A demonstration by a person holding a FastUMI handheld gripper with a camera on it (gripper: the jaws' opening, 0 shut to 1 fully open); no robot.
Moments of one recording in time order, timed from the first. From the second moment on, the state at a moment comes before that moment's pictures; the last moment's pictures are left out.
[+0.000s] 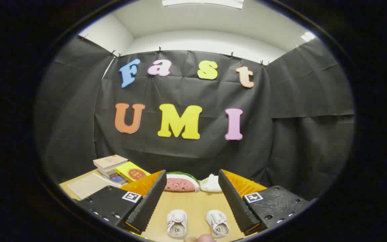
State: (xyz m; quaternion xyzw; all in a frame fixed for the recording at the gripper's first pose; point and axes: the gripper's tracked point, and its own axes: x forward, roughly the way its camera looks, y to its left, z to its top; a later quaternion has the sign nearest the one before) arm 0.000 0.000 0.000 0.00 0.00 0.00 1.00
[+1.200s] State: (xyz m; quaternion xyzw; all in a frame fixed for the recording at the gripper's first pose) arm 0.014 0.015 -0.004 0.02 0.03 0.02 1.00
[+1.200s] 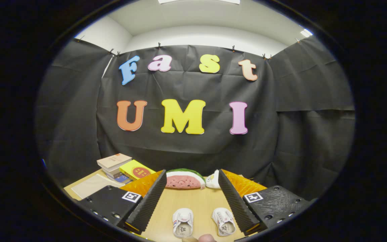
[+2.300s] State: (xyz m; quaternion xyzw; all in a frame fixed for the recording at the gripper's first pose) arm 0.048 0.049 -0.021 0.03 0.04 0.13 0.99
